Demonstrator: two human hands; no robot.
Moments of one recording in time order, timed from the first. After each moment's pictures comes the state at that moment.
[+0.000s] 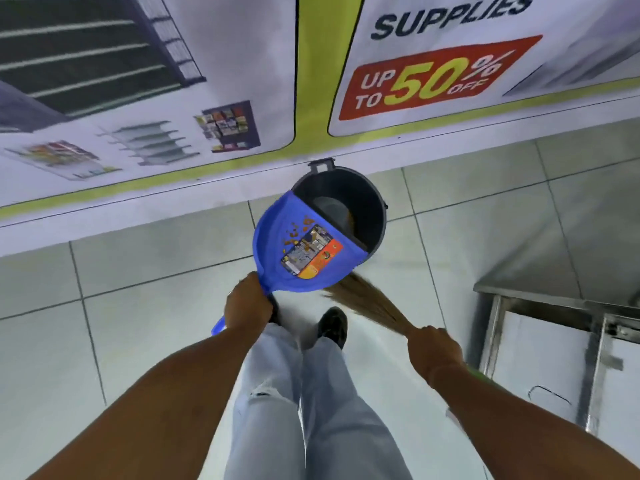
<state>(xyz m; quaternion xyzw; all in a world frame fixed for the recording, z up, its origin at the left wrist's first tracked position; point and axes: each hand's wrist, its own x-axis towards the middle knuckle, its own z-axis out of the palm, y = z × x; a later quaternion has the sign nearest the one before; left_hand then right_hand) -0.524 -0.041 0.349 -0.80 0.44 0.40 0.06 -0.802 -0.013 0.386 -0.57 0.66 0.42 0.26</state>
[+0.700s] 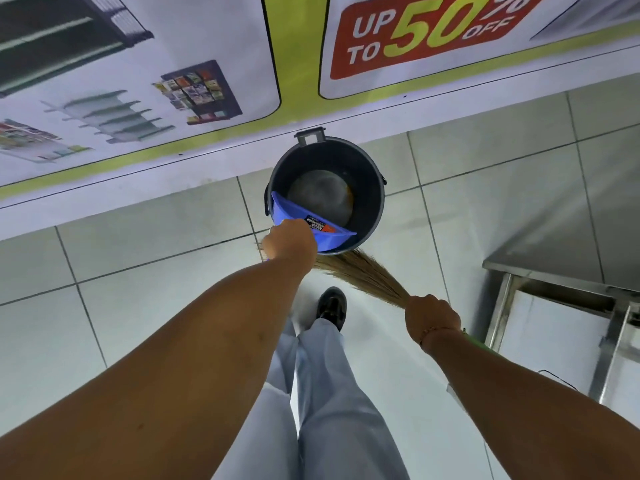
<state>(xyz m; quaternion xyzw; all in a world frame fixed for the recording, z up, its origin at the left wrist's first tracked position) -0.617 -0.144 0.319 -0.73 0.54 0.35 0.23 -0.825 -0.058 0.348 -0.55 0.66 0.44 0.28</state>
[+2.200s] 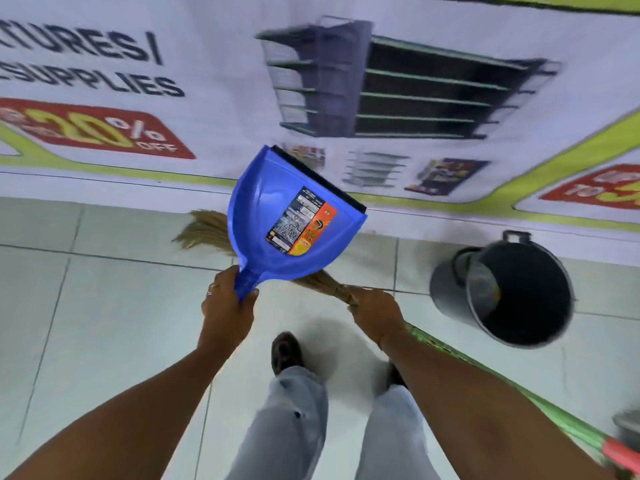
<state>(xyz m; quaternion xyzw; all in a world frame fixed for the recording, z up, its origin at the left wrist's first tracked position) -0.136 0.083 0.385 -0.89 0.29 0.29 -0.19 -0.345 -0.026 0.336 -0.80 0.47 0.20 0.31</state>
